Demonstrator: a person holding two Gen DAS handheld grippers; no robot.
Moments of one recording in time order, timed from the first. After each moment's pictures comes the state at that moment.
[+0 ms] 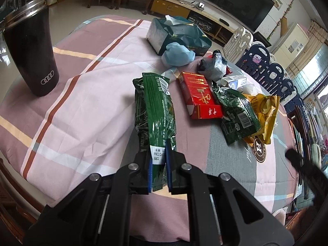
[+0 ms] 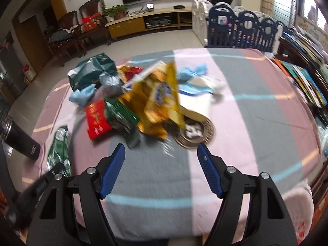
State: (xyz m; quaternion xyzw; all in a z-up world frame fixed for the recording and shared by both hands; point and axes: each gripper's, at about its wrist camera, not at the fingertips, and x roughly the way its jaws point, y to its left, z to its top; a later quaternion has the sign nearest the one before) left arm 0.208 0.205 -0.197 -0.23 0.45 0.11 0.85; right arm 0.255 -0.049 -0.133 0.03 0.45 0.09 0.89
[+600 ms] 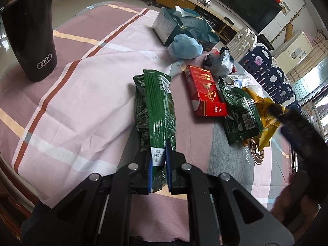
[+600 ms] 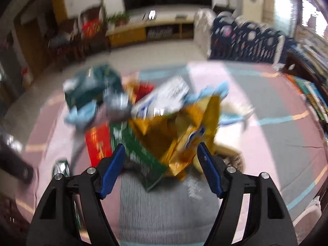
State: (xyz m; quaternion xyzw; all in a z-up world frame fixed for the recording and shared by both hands) left arm 0.211 0.215 -0.210 -0.27 0.47 0.11 0.83; right arm 0.300 -0.012 -0.139 0.03 0.39 0.06 0.92
